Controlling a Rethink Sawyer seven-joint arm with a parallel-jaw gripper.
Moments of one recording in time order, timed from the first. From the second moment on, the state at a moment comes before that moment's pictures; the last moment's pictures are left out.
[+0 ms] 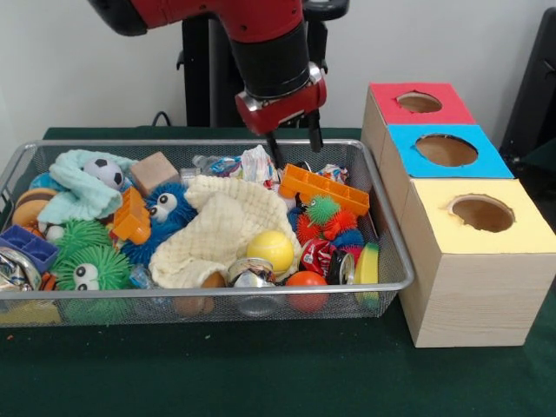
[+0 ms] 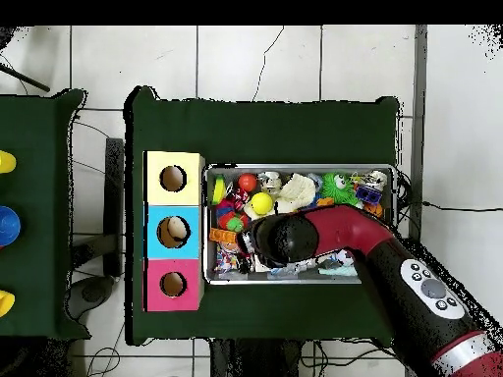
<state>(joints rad) -0.83 -0.58 0.75 1.84 -0.59 0.76 1.52</state>
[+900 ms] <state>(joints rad) -0.87 -0.46 0.78 1.61 -0.62 0.97 1.25</state>
